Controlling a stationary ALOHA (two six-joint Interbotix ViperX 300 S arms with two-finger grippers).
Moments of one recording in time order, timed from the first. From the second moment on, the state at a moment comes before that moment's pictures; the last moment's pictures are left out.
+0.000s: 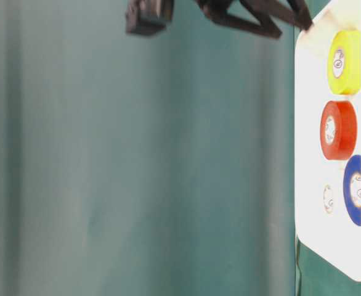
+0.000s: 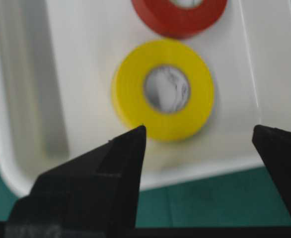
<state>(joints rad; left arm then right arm) 0.07 -1.39 1.50 -0.02 0.09 -0.02 -0.34 -0.30 0.96 -0.67 0.17 0.51</state>
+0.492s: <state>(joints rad) 0.07 -1.39 1.50 -0.02 0.09 -0.02 -0.33 -0.57 1.17 -0.66 0.15 0.62</state>
